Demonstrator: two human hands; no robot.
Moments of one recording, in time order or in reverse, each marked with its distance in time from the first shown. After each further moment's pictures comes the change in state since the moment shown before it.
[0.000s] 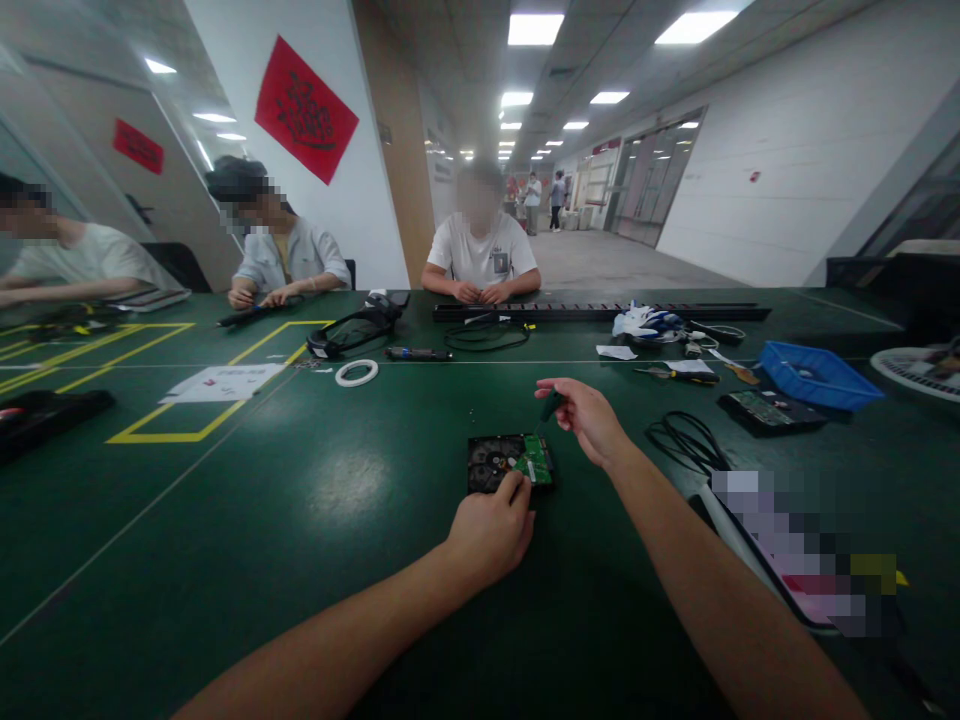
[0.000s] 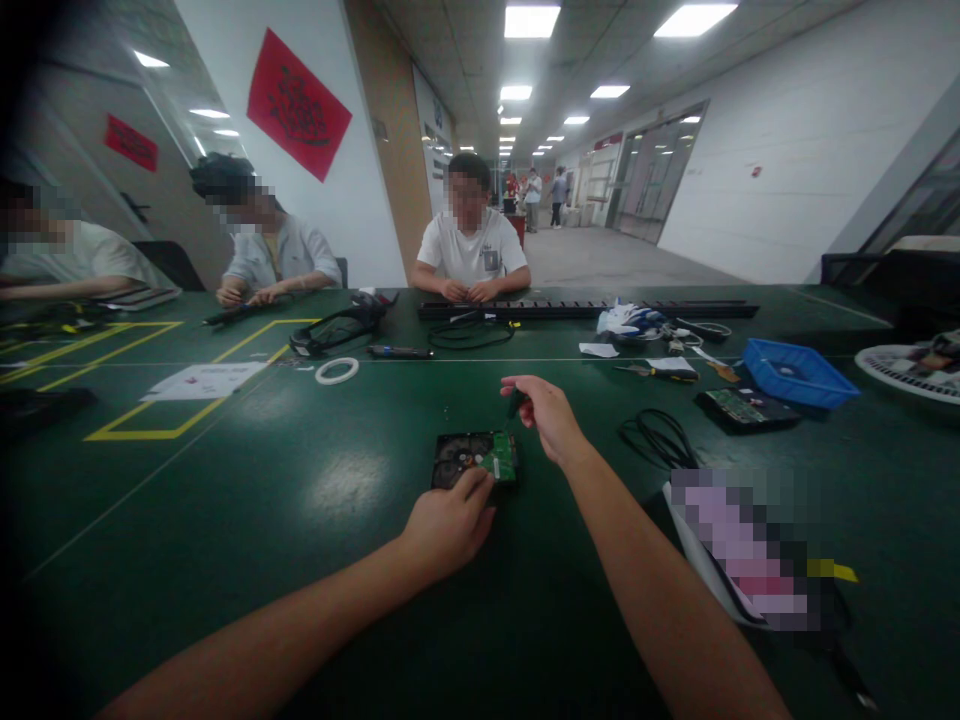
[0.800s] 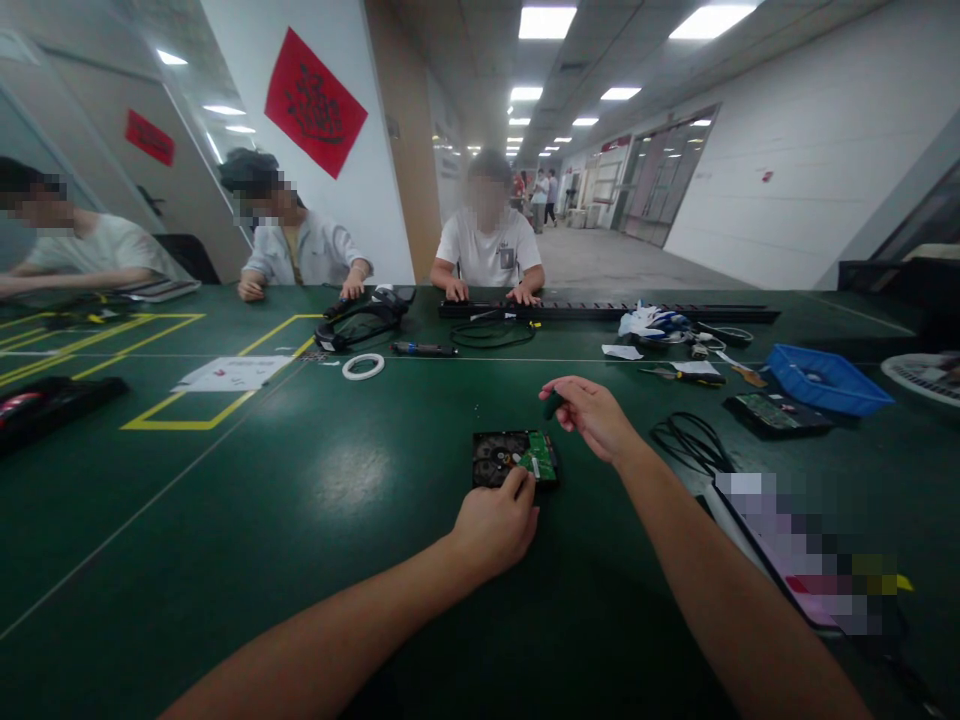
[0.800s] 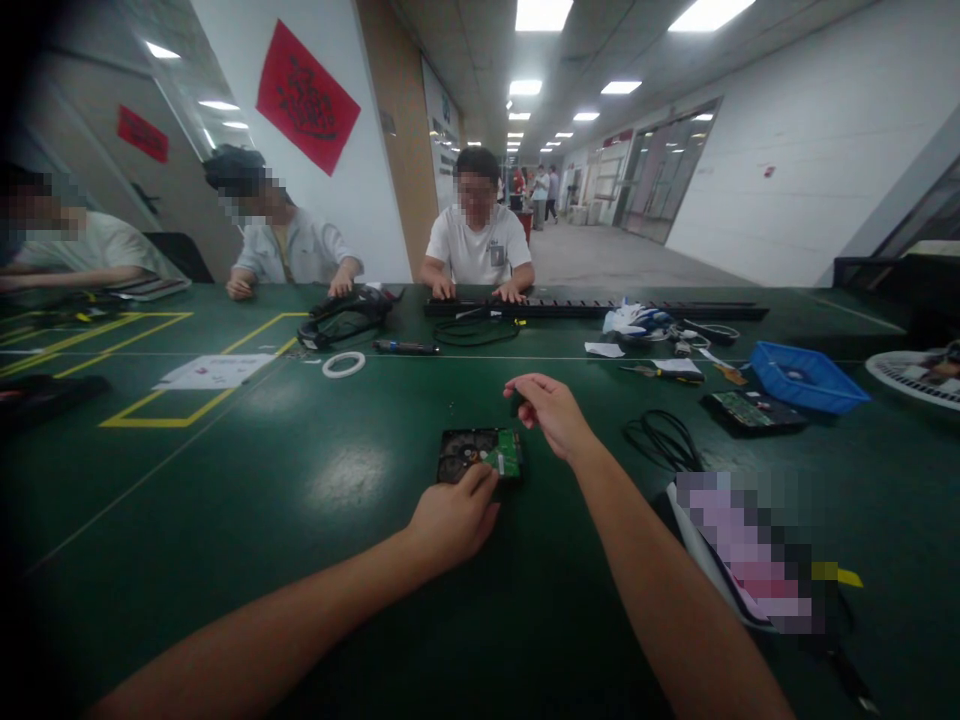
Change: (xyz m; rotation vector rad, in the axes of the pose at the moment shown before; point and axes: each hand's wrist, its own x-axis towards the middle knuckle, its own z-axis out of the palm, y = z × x) left_hand 0.001 0.002 -0.002 -0.015 -0.024 -0.031; right_hand -0.003 -0.005 -0.001 -0.044 -0.102 0.014
